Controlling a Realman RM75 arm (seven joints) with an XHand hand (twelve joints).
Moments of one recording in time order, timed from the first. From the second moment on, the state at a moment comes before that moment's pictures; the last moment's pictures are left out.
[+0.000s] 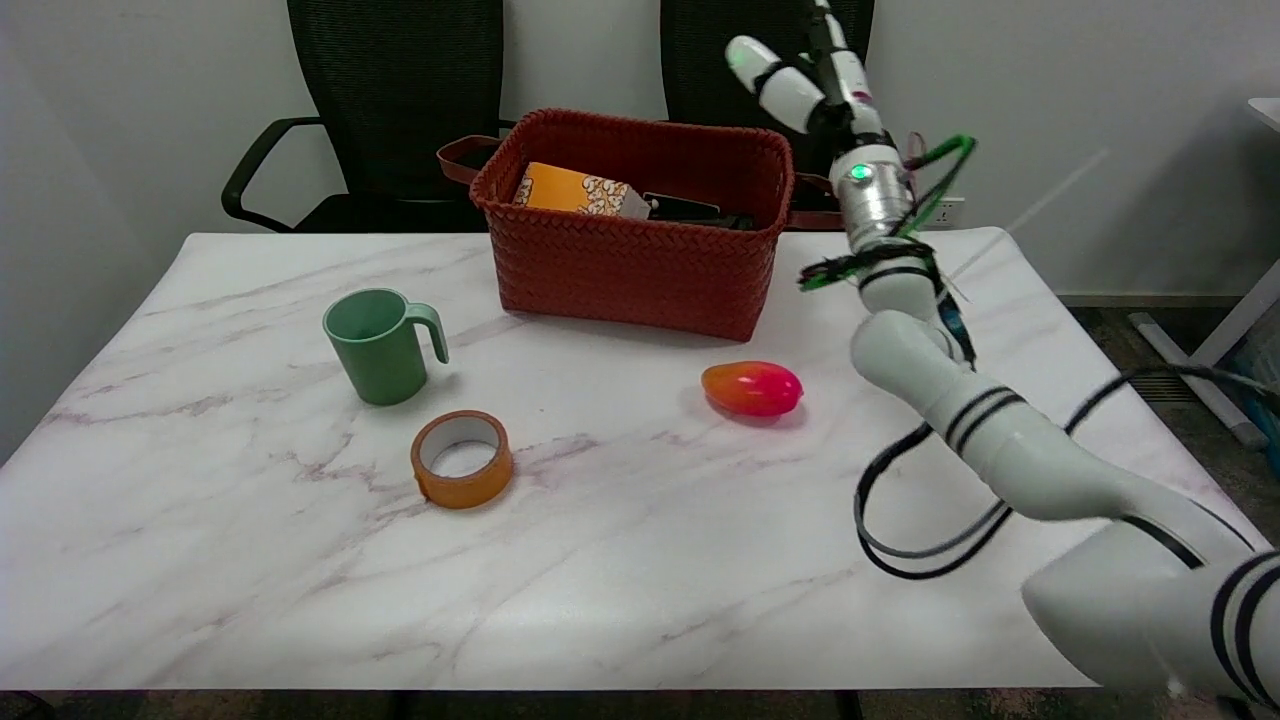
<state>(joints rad) 0.65 -1.20 -1.90 0.91 1.06 0.55 0.51</state>
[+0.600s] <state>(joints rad) 0.13 -1.11 -1.61 1.36 1.16 0.74 0.51</state>
